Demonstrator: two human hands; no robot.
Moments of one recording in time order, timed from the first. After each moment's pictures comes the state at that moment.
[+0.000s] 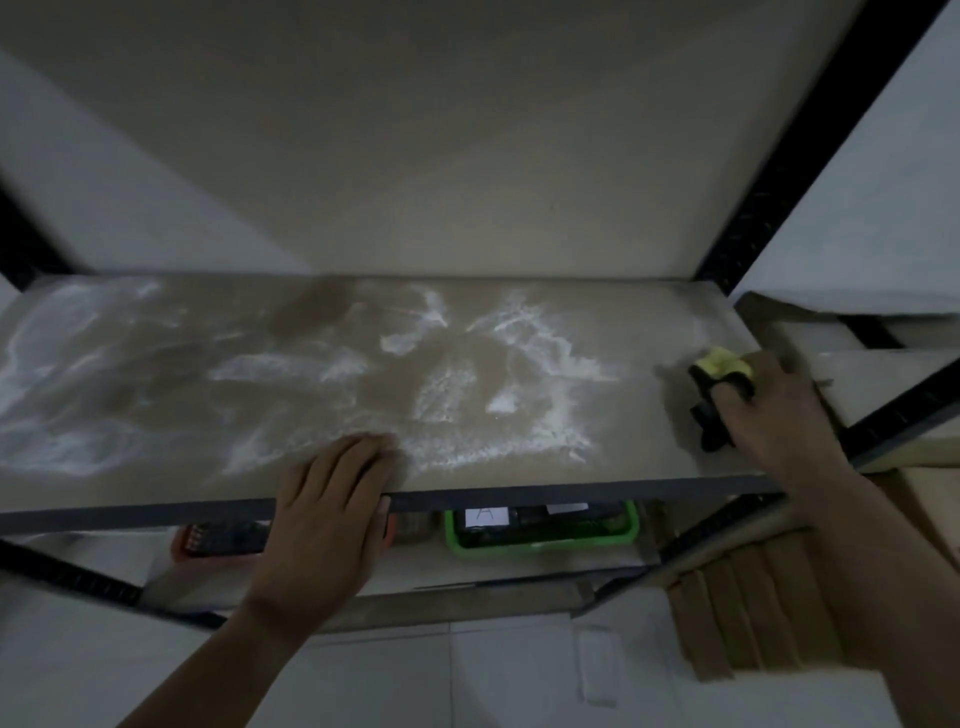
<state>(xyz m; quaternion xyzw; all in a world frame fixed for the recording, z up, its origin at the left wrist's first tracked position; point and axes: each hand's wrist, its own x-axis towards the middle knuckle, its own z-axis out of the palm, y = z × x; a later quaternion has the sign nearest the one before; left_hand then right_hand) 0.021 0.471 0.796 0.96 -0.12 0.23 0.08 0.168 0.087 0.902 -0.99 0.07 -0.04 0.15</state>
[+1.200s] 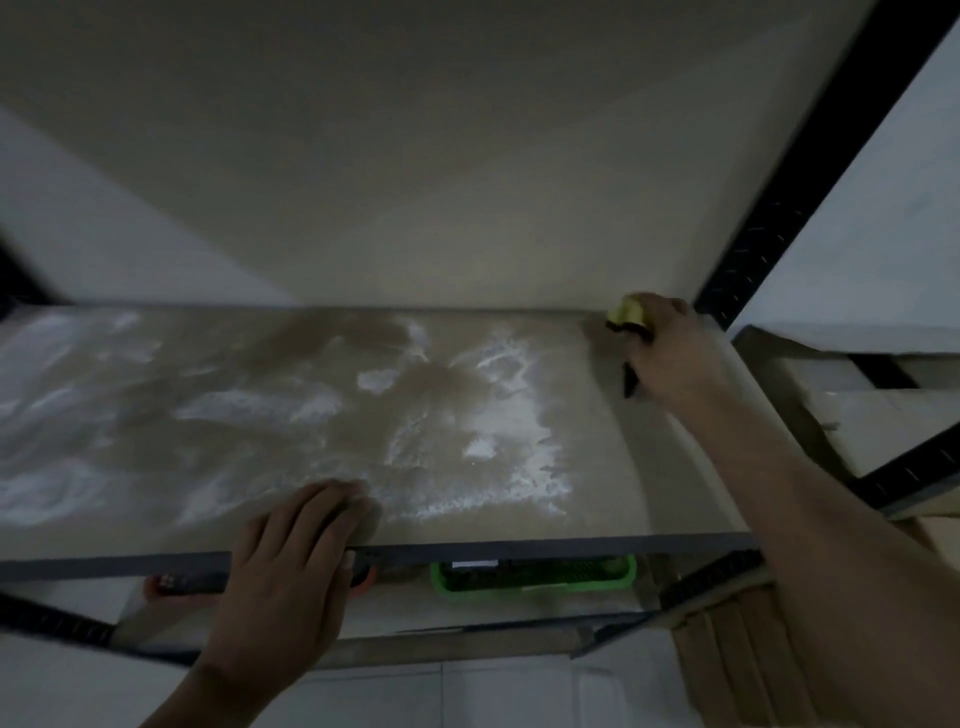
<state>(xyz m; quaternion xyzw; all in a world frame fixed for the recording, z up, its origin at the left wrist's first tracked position) 0.023 0.469 0.791 0.97 -0.08 0.22 0.08 0.281 0.137 0.899 -0.98 -0.04 -0.12 0.15</state>
